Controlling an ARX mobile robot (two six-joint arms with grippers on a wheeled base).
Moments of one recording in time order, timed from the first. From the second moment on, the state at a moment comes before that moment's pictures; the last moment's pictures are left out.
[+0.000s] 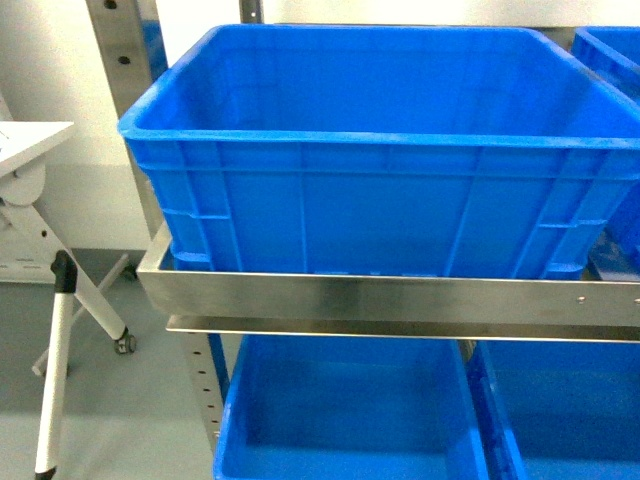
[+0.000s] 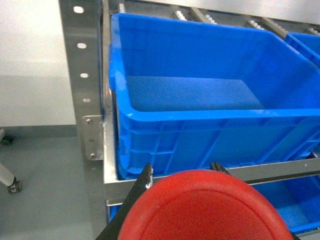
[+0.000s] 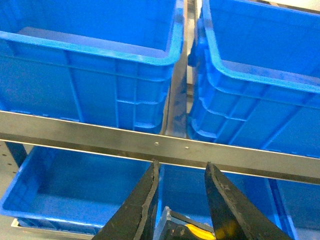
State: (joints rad) left arm -0.21 0.87 0.37 0.36 0.03 -0.15; right arm 0.14 0.54 0.20 0.17 0.11 -0.10
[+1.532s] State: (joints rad) left arm -0.22 0.87 0.37 0.36 0.04 -0.15; right arm 0.14 0.54 0.20 0.17 0.12 -0.10
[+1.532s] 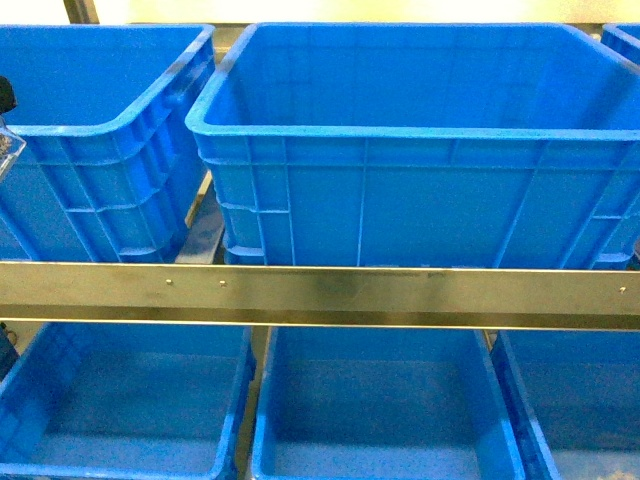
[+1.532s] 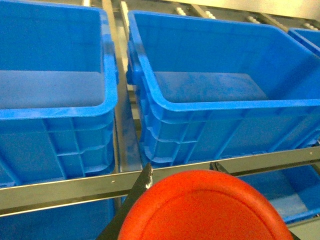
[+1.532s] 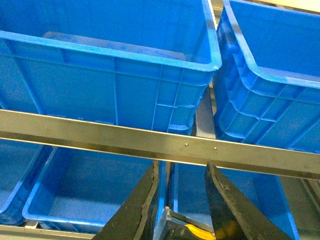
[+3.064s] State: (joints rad) left arm -0.21 0.88 0.37 0.36 0.03 -0.15; right arm 0.22 0.89 0.50 0.27 0.02 -0.11
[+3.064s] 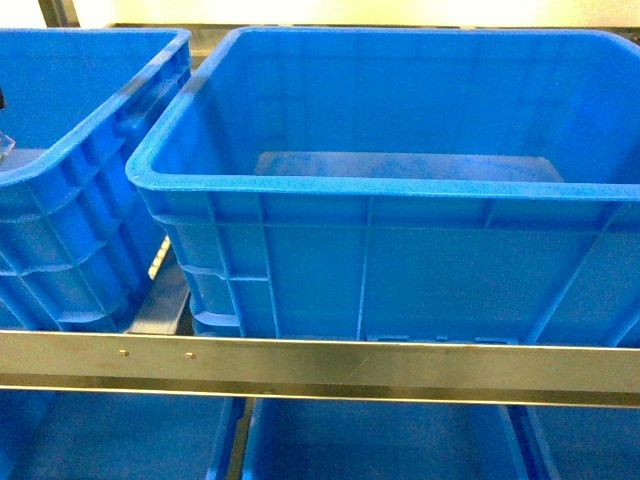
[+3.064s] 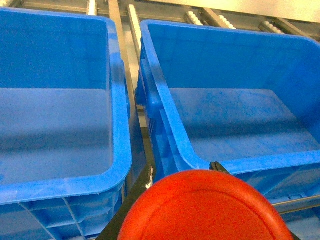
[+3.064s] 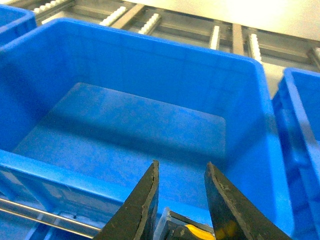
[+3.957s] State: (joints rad) left arm -0.21 0.88 0.37 0.36 0.03 -0.15; right arm 0.29 1.73 1.20 0.02 -0.03 -0.23
